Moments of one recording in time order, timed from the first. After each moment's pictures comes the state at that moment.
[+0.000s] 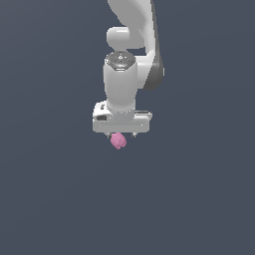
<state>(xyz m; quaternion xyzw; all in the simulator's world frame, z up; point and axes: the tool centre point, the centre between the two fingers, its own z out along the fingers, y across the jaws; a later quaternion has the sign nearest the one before) 0.009 -0.024 0.187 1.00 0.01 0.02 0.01</state>
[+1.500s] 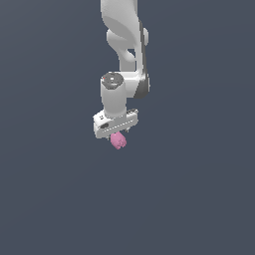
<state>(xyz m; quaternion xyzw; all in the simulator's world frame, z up) -0.060 -0.048 0.101 0.97 0.23 0.00 0.00</state>
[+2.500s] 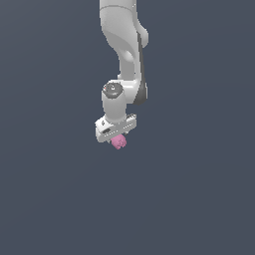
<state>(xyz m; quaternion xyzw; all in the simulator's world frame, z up) -0.069 -0.049 0.060 0.97 0.25 0.00 0.00</state>
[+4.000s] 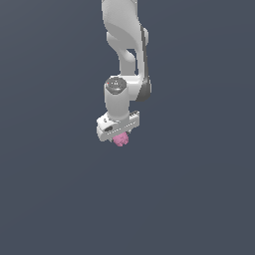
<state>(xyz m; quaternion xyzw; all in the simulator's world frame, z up) -0.060 -0.037 0.084 0.97 0.25 0.00 0.00</state>
